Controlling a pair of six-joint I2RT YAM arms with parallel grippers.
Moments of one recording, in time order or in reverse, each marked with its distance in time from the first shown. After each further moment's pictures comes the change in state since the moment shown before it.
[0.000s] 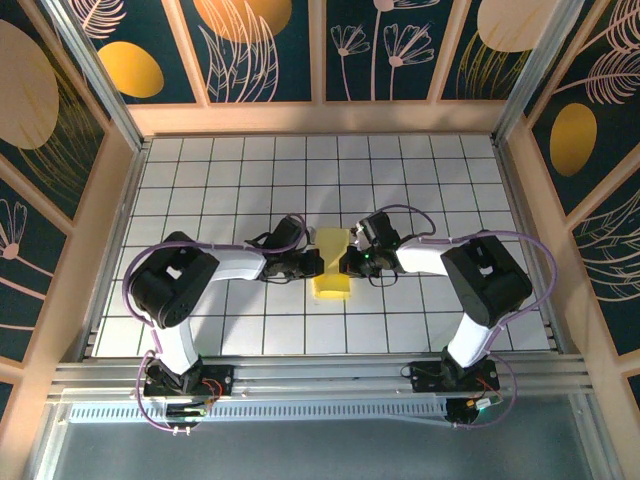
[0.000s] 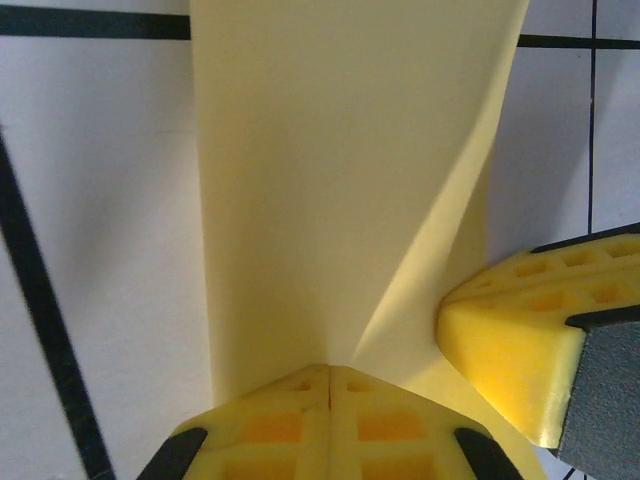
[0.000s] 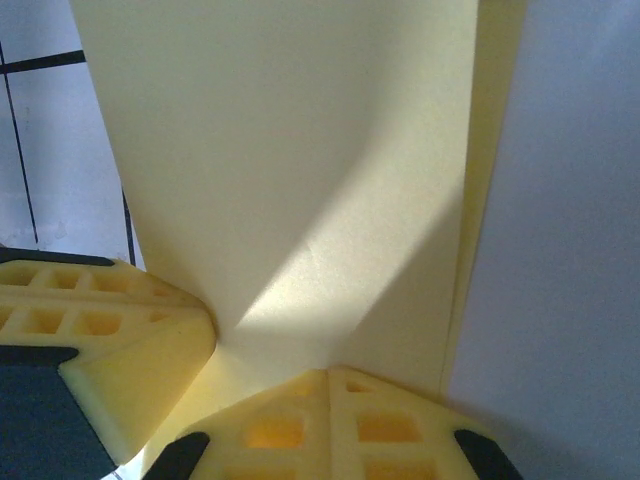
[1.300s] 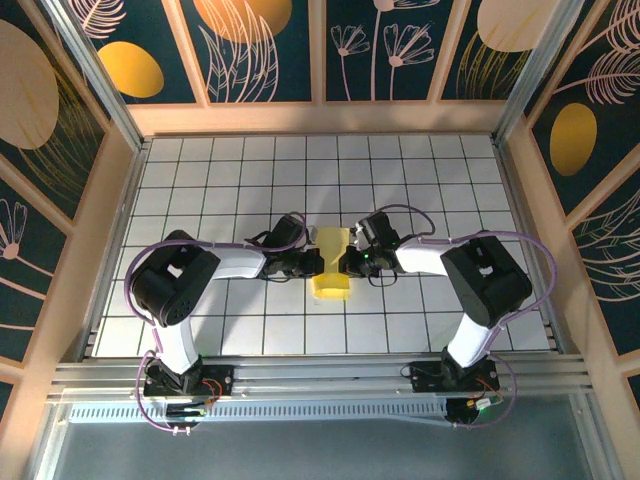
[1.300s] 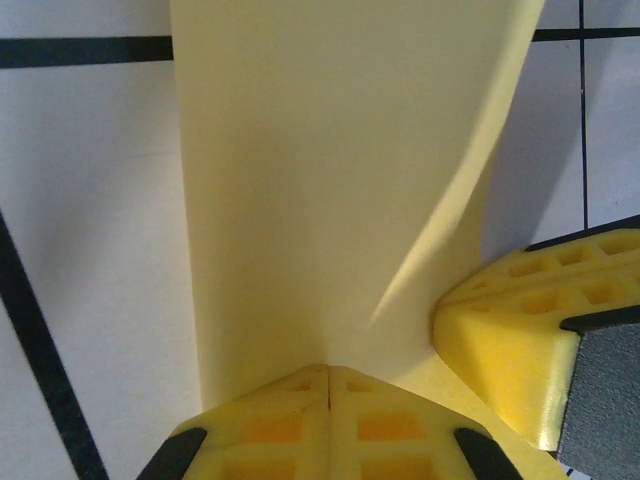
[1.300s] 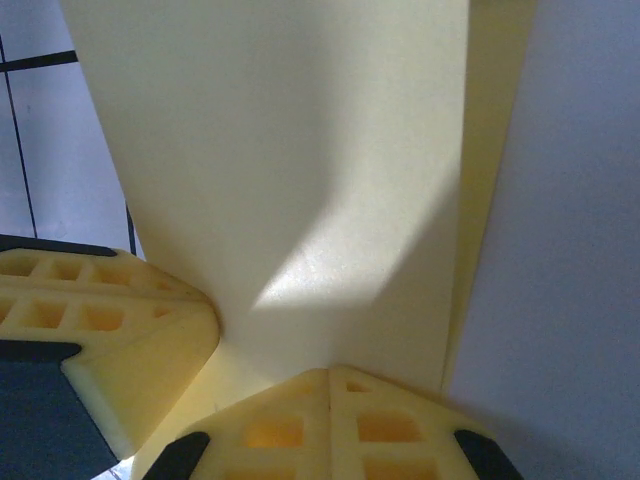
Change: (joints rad) left arm 0.002 0.016 0.019 -0.002 0.031 0.050; right arm 0.006 -0.006 0.002 -0.006 0.003 0.000
